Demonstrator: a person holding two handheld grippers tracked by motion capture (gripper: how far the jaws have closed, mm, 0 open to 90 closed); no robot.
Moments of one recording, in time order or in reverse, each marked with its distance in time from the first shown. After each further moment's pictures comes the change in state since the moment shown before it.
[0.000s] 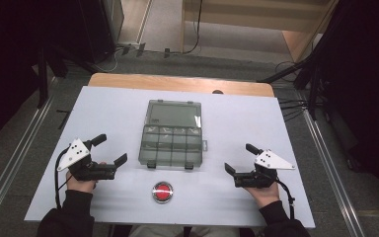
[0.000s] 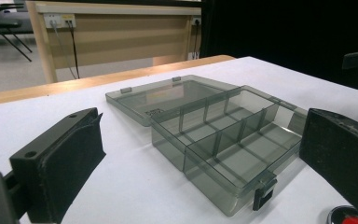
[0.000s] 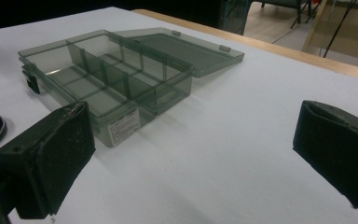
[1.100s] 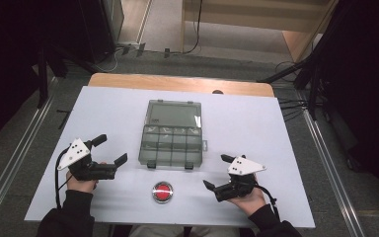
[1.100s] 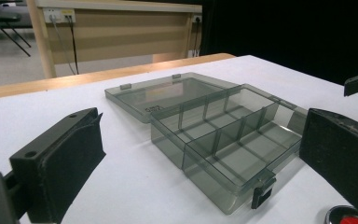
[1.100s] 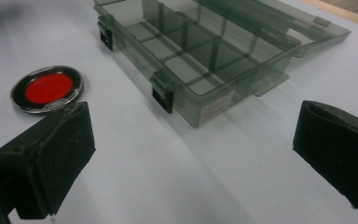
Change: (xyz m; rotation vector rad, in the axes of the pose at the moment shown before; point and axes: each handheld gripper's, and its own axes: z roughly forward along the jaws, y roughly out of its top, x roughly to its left) left arm 0.000 0.000 0.001 0.008 0.001 -0.017; right arm 0.050 0.007 0.025 0.175 0.191 -0.123
